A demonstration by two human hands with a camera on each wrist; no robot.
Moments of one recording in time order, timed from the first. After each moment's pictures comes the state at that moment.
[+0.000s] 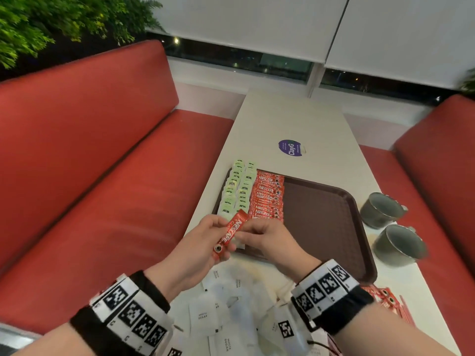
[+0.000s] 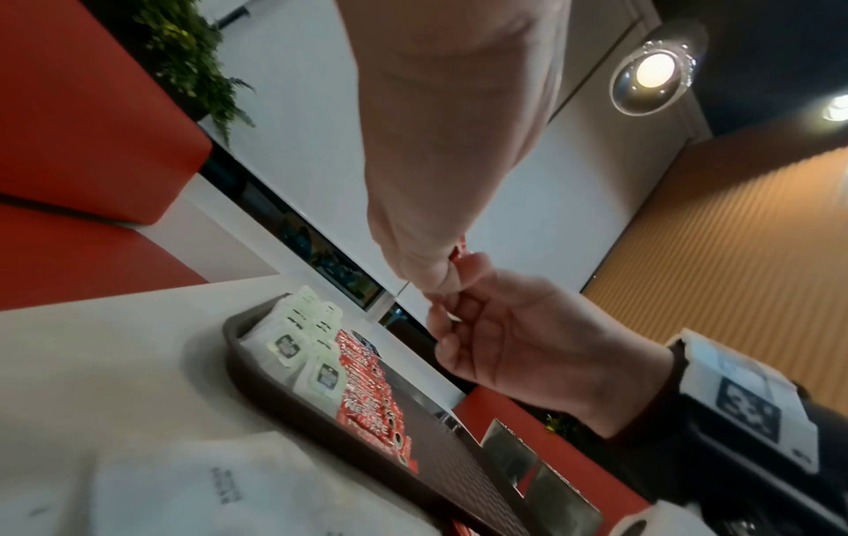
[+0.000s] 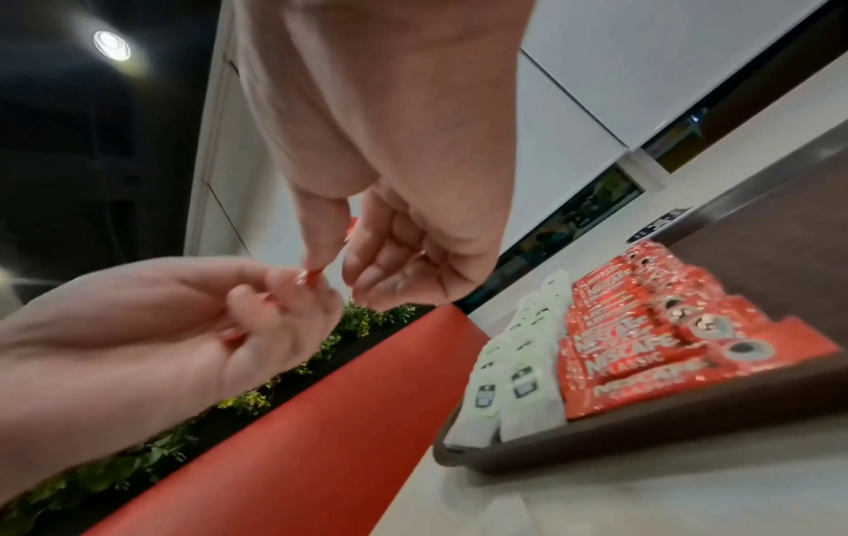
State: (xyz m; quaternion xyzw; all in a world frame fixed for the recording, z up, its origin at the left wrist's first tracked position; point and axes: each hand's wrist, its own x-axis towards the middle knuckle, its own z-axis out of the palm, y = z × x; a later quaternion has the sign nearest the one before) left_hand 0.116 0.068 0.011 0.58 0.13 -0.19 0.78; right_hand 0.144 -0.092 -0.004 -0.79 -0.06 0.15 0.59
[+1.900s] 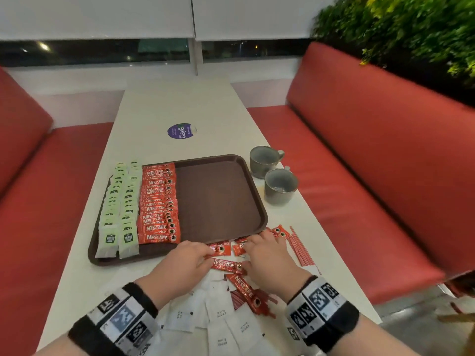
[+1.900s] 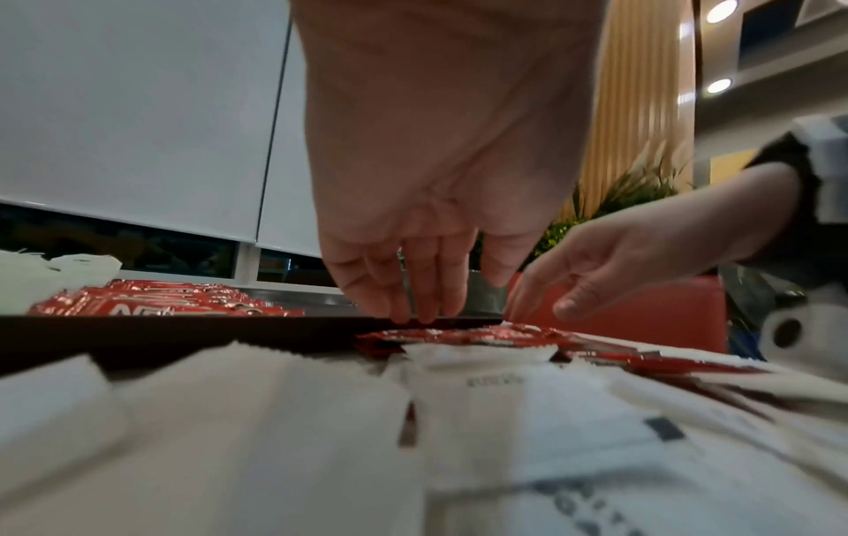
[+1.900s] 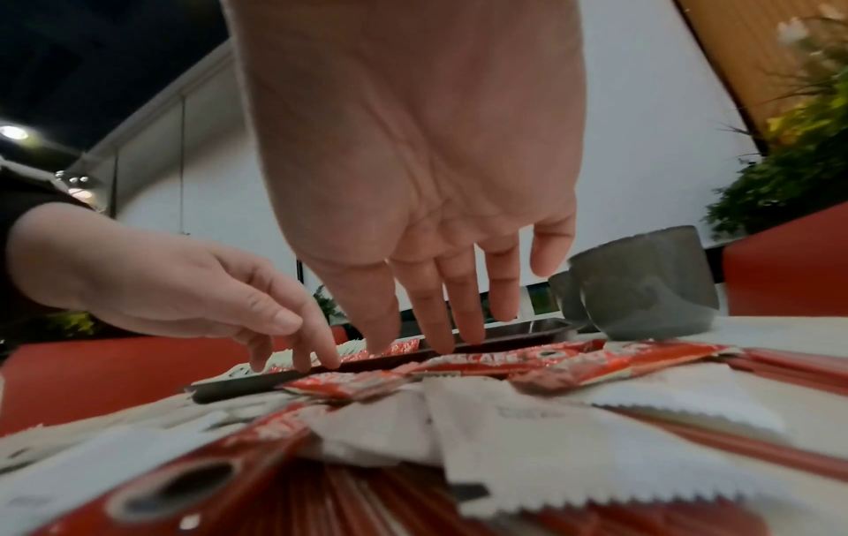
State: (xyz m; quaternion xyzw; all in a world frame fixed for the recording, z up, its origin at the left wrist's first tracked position) left_hand 0.114 -0.088 -0.059 0.91 -0.32 -0.17 0.18; right_hand 0.036 -0.271 -0.052 -0.99 0.04 0.11 0.06
